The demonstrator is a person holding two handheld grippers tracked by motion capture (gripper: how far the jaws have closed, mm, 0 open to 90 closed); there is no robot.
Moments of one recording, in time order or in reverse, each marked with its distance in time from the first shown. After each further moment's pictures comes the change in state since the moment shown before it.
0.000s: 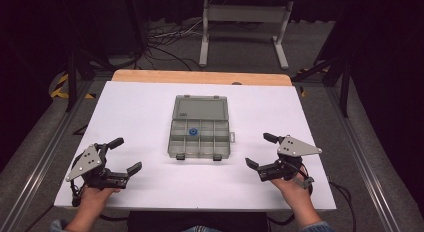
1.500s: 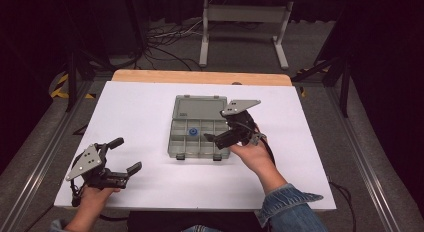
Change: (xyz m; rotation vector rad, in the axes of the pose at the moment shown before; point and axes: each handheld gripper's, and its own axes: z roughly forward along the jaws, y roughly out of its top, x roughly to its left) left arm 0.001 -0.001 0.001 0.001 -0.003 -0.001; right arm 0.008 0.094 0.118 0.258 0.136 -0.024
